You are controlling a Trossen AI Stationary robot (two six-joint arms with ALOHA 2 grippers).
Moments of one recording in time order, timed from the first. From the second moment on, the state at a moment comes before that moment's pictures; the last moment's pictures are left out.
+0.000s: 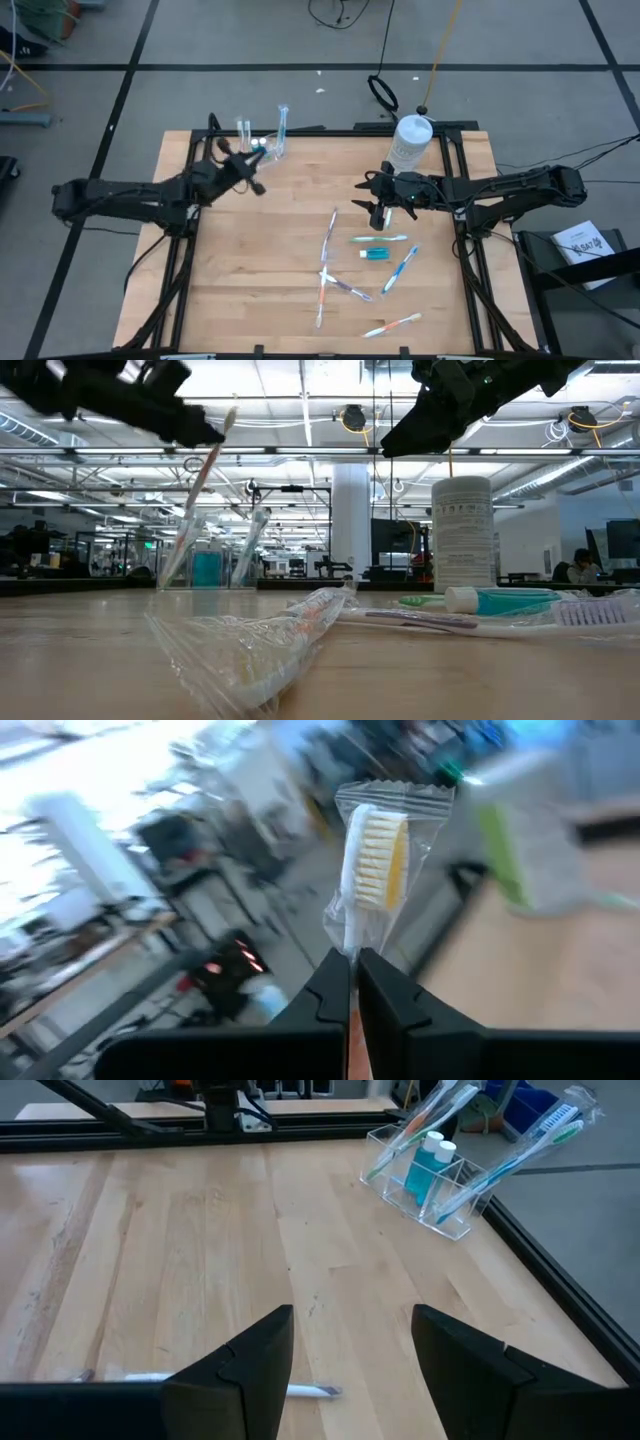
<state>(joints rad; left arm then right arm) 0.19 0.87 0.41 0.49 -0.57 0.48 -0.02 1.17 0.74 0.01 0.21 0.04</state>
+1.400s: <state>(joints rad) 0.52 1.20 0.11 0.82 -0.66 -0.07 -0.02 1.17 0.74 -0.40 0.20 0.18</state>
